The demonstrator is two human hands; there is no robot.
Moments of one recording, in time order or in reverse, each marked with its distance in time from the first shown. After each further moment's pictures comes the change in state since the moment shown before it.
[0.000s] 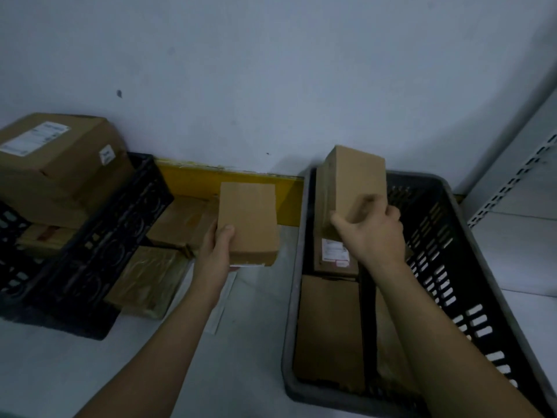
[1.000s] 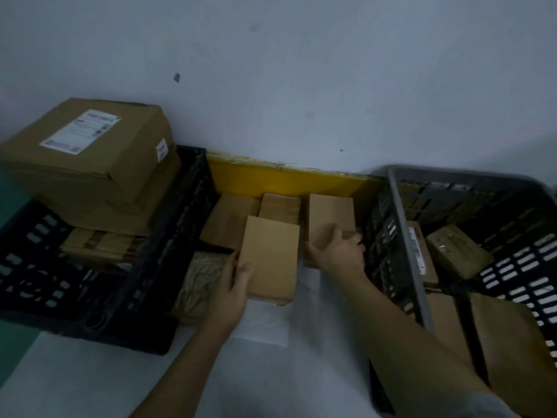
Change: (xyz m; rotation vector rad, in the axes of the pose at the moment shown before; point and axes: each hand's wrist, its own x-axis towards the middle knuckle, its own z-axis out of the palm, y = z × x) left_hand 0.058 -0.038 -0.159 0.254 -0.157 -0.063; right_hand -0.015 -0.110 0.236 -0.353 -0.312 0.183
